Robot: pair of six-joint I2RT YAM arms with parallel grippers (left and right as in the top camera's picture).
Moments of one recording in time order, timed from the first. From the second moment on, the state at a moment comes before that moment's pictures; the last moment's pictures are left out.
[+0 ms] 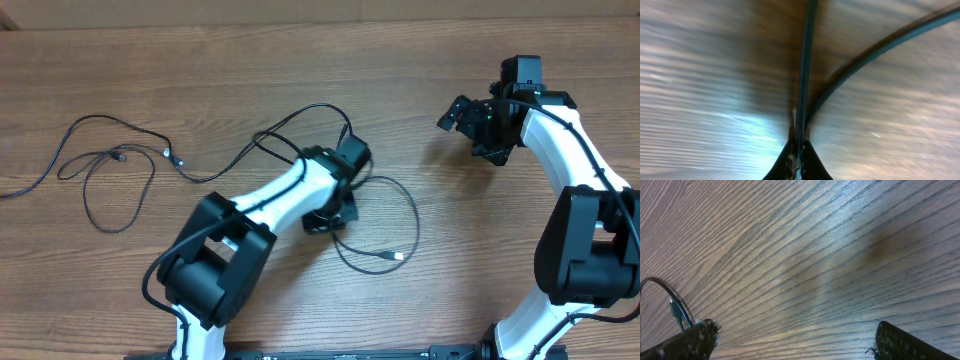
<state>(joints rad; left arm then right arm) -0.65 2.00 1.31 -0.89 0.10 -0.87 -0.07 1.91 1.40 -0.76 -0.25 0.49</state>
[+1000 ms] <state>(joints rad) -0.29 2.03 1.44 -1.04 -0.28 -0.62 -0.08 1.91 1.40 -0.76 -0.25 0.49</state>
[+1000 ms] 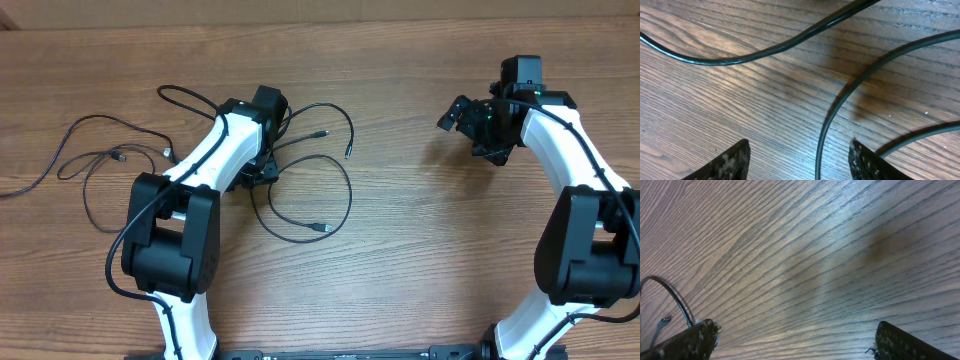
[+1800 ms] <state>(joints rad) -0.39 2.03 1.43 -1.27 0.26 -0.92 -0.07 1.91 1.40 -0.76 -0.25 0.49</state>
